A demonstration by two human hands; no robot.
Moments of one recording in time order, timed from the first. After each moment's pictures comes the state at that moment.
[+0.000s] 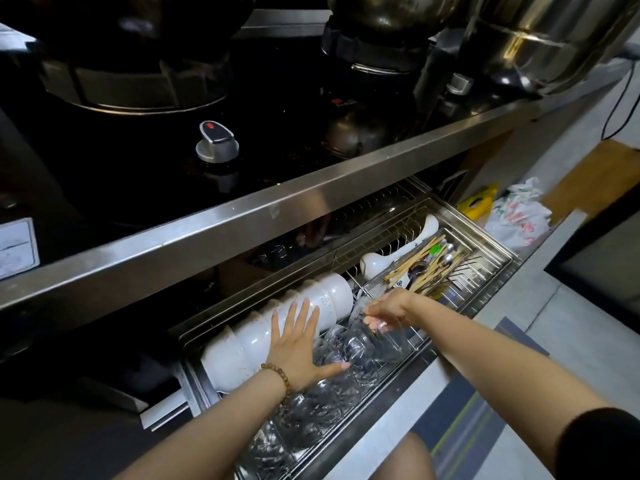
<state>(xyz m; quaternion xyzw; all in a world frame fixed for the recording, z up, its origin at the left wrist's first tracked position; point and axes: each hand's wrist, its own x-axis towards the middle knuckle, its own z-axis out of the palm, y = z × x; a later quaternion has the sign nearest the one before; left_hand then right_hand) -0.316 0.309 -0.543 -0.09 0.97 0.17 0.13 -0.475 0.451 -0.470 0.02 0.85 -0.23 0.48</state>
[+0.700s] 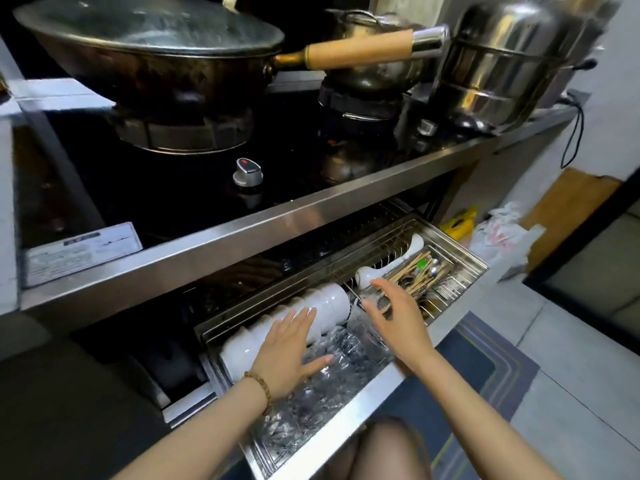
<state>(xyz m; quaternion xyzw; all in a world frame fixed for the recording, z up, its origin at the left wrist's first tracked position) -0.253 0.302 -0.469 -0.04 0.97 0.24 0.01 -0.366 0.486 -0.419 -0.22 0.91 -0.35 0.03</state>
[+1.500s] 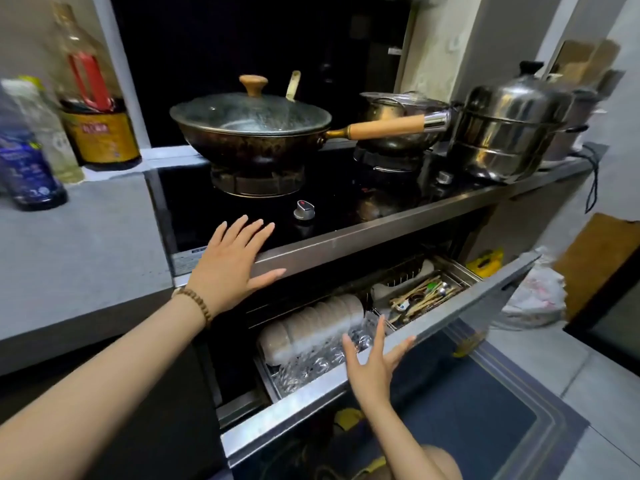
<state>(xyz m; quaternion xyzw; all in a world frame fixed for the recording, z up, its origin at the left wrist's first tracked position) -0.175 0.188 -0.274 -0.11 0.98 -0.07 -0.16 -0.249 0.417 -0.437 -0.07 0.84 -0.53 0.05</state>
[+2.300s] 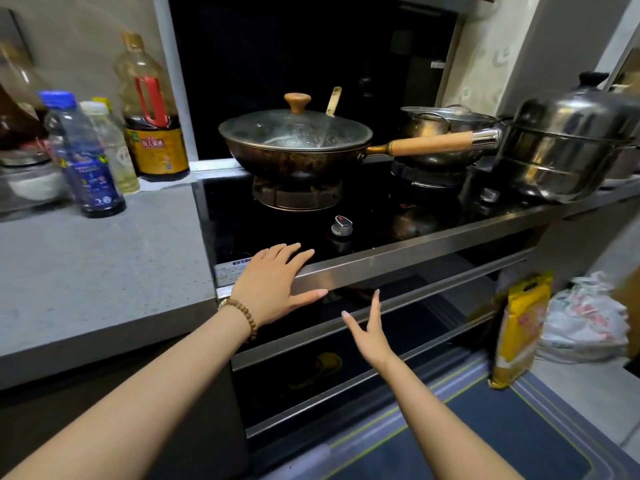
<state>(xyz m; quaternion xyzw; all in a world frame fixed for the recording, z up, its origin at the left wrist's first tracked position) -0.181 0.186 -0.279 -0.13 0.98 -0.03 -0.12 -0.316 0.347 -0.411 -0.21 0.77 -0.55 0.26</state>
